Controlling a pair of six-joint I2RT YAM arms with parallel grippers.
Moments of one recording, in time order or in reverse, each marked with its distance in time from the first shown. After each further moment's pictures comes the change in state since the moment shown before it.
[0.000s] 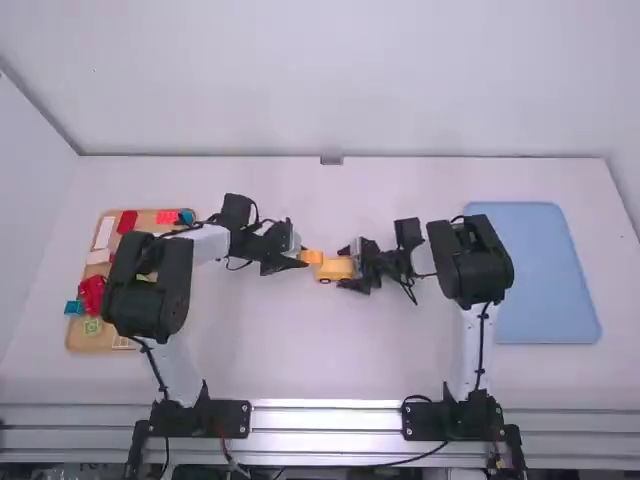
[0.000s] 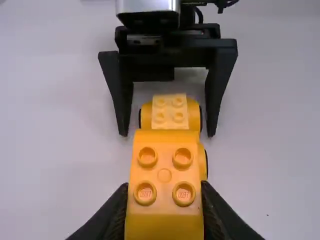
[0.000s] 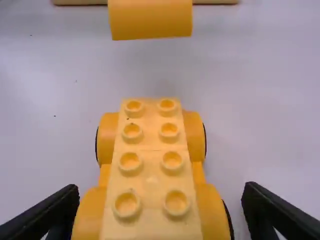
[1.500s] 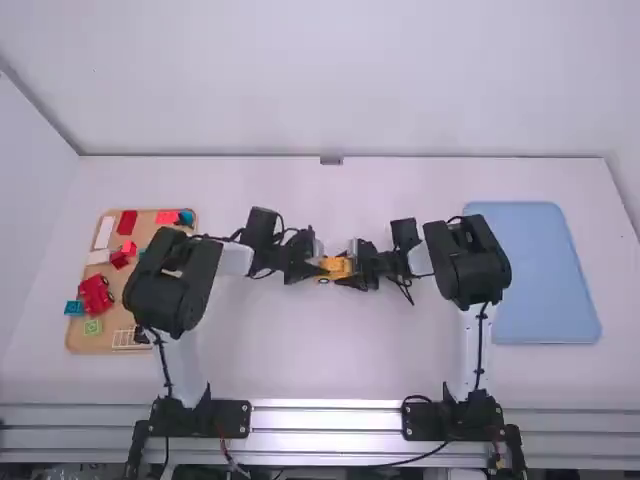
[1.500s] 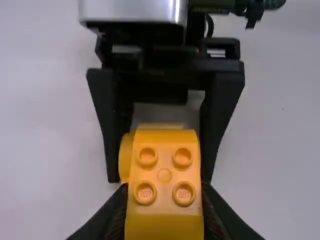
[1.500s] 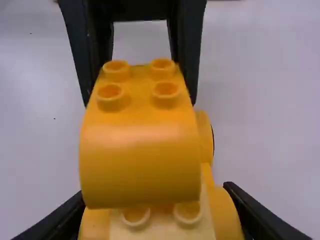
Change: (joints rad) left arm -0.136 0.071 -0.111 0.419 -0.055 -0.355; right arm 0.023 0.000 0.000 0.003 0.022 0.019
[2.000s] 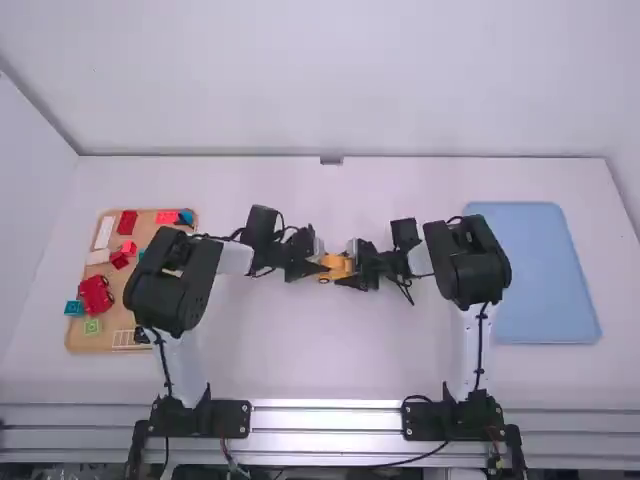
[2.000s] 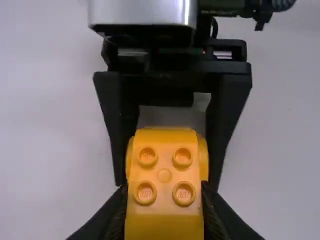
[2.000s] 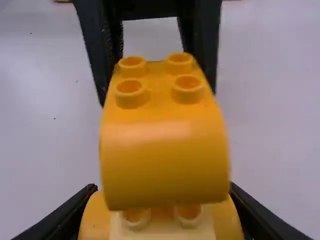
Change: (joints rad) left arm -0.001 0.003 0.006 0.048 -0.006 0.001; right arm 0.000 0.000 0.000 0.000 0.000 0.000
